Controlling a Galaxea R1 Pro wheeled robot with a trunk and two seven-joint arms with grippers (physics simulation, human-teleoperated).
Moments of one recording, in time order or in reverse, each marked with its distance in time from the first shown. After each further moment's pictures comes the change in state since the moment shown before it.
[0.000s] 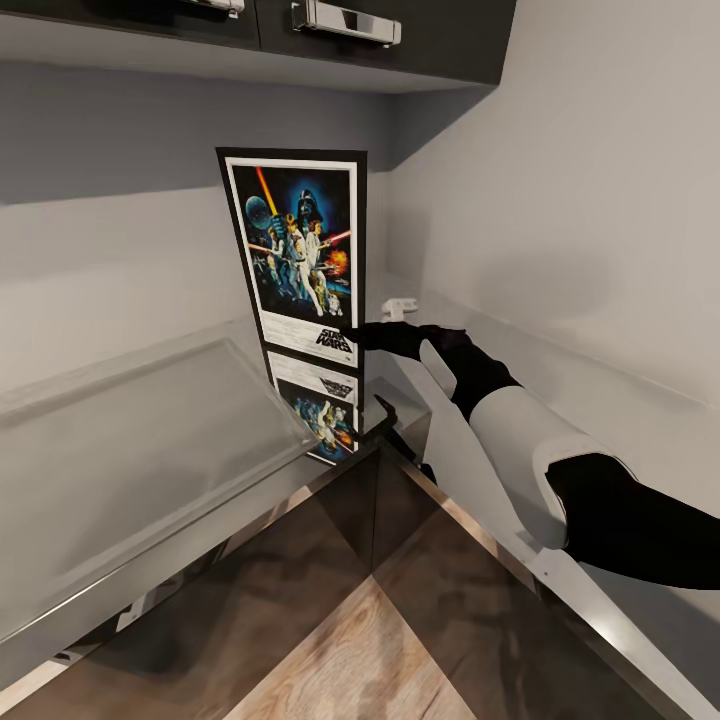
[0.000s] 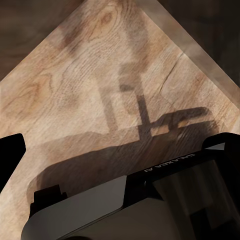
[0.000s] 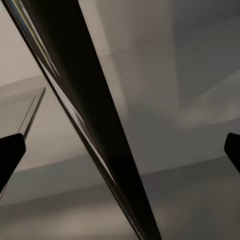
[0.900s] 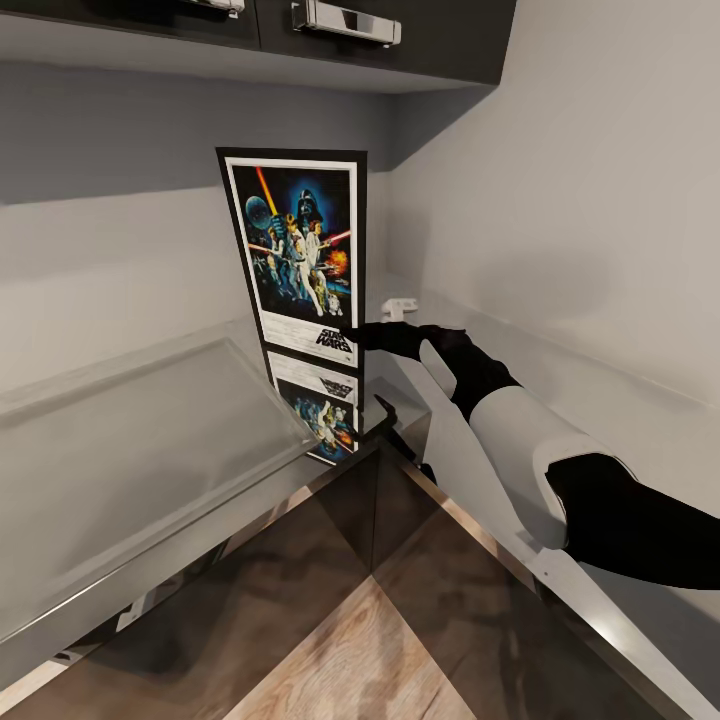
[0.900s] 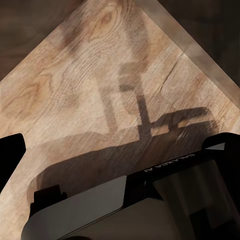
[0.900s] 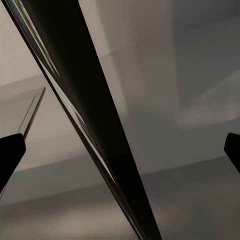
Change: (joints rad) left arm 0.000 0.000 0.000 0.000 0.000 0.000 0.000; right arm 0.000 0.000 0.000 0.001 0.000 0.000 0.000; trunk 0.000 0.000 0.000
